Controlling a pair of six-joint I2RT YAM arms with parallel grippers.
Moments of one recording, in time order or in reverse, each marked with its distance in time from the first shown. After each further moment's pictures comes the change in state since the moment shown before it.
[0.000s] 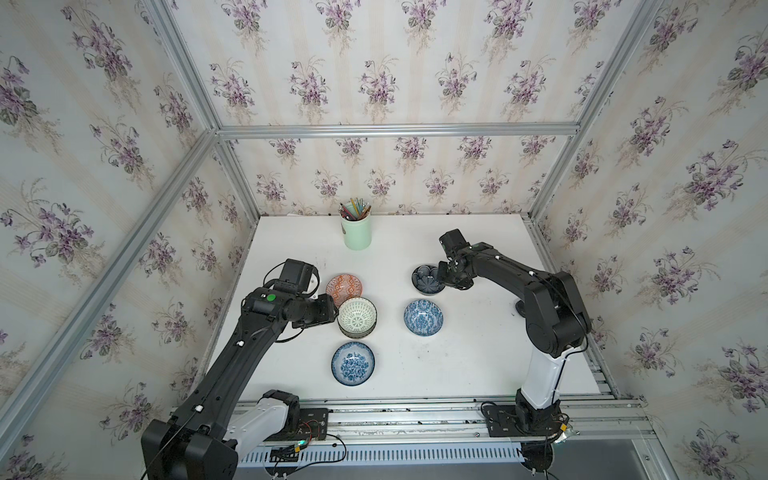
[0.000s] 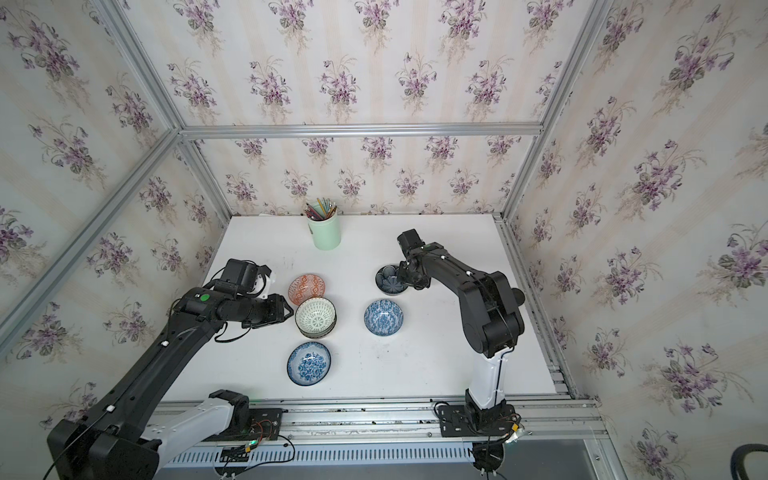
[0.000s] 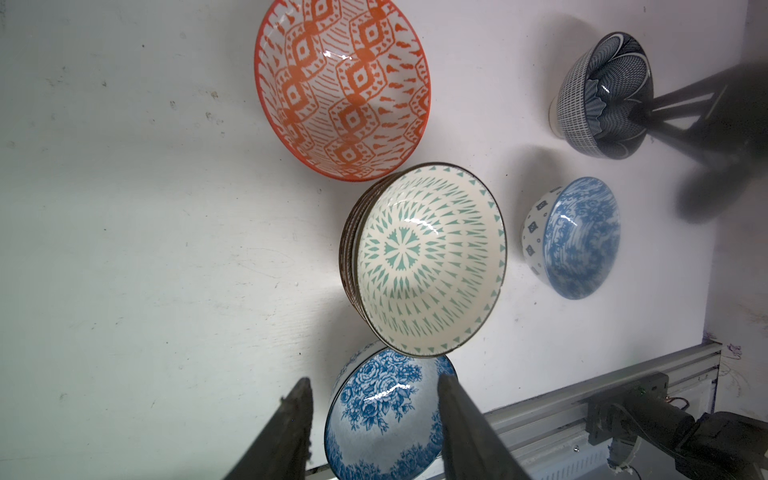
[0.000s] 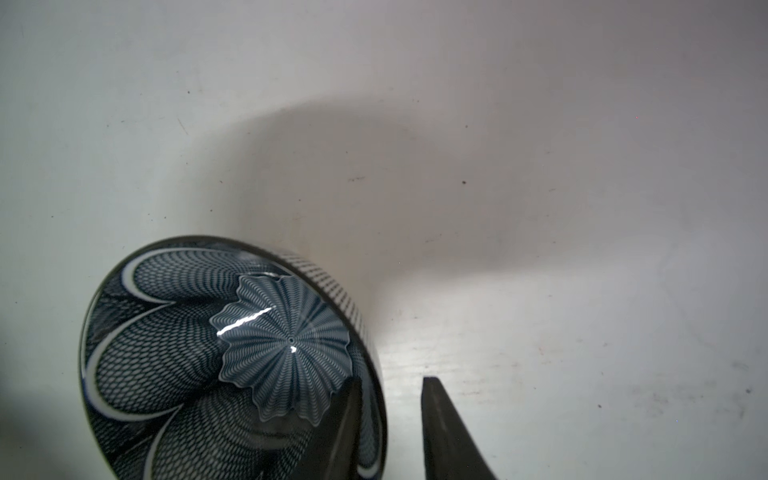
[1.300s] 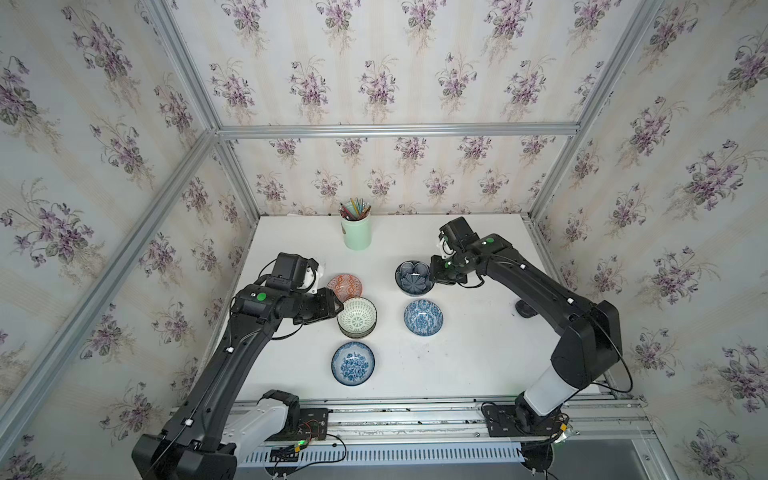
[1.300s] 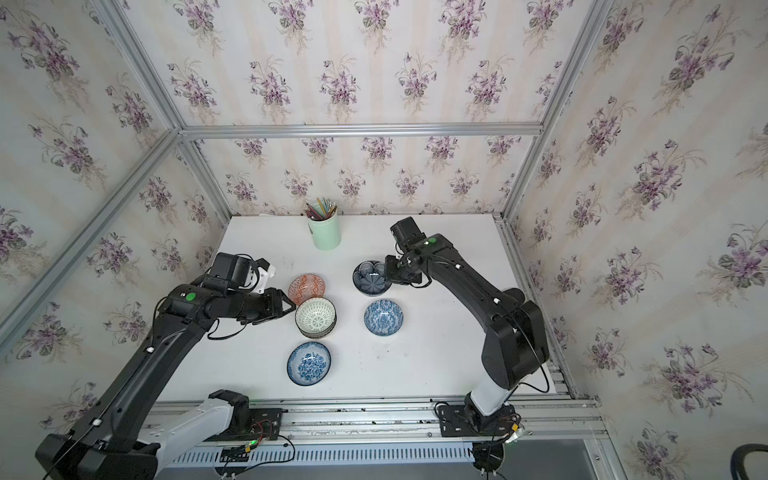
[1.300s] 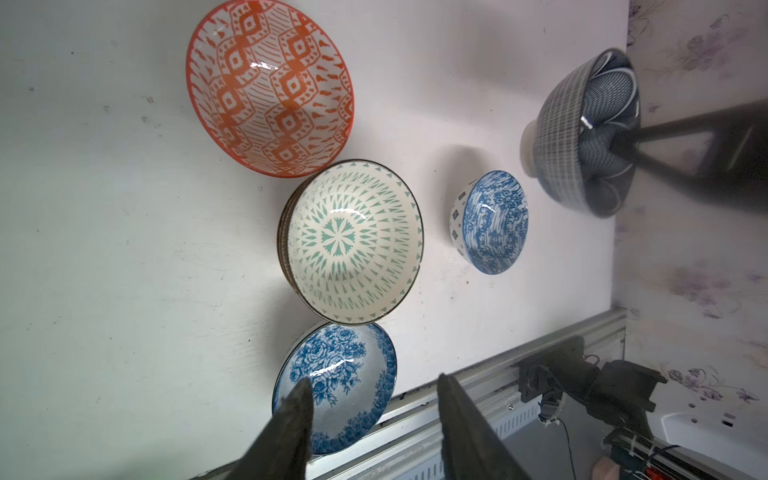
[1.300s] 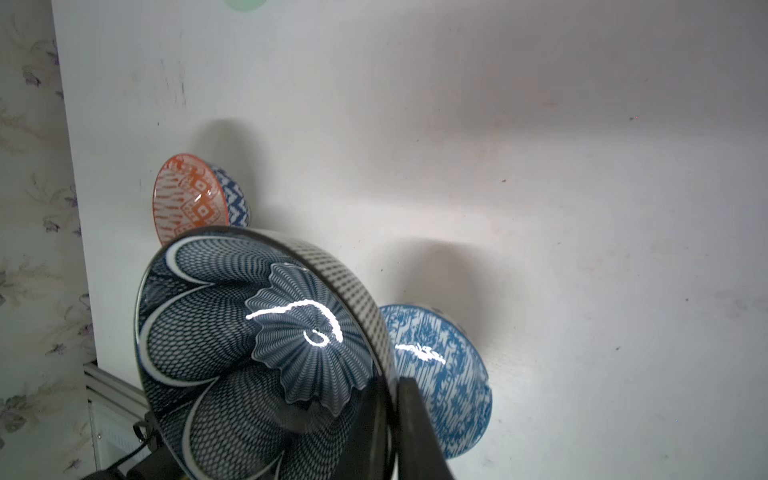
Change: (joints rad) left arm -0.001 -0.020 0.126 -0.079 0.137 -0.030; right arm 0.147 -0.257 0.102 -0.234 -0.230 -0.058
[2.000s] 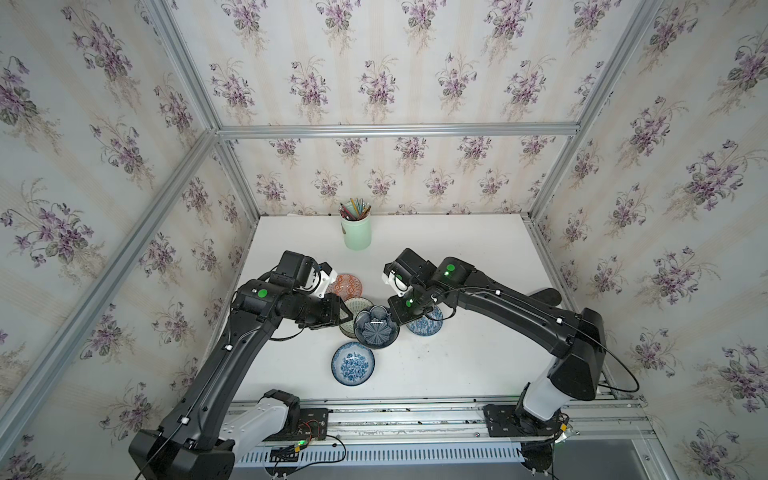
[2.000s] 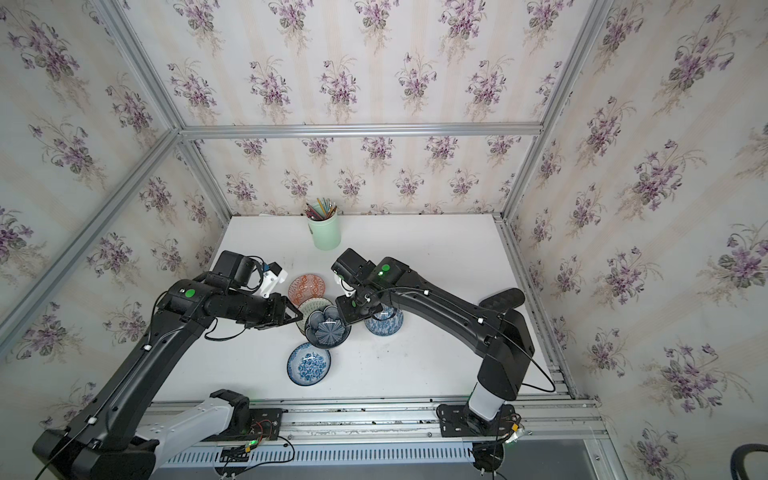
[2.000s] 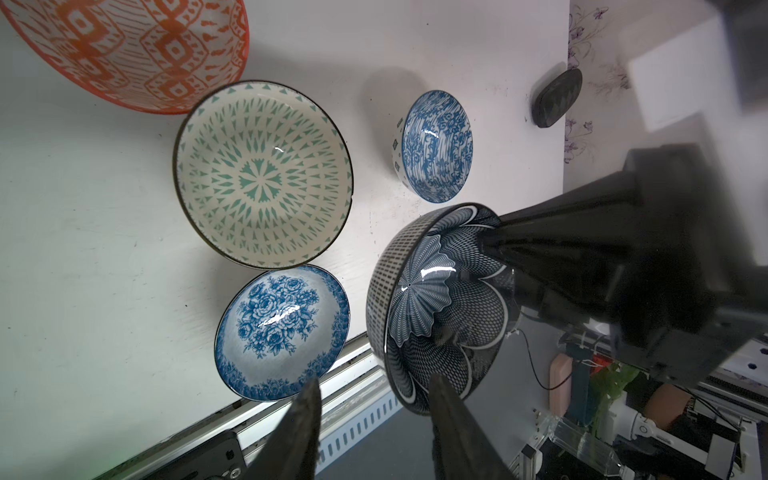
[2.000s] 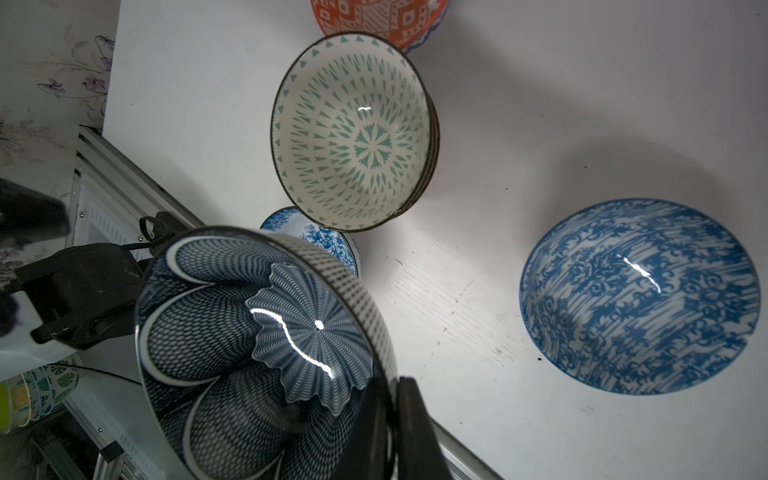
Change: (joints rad) left arm -0.060 0.027 0.053 -0.115 0.149 0.076; right arm 0.401 0.040 0.117 -0.110 -0.008 -0.045
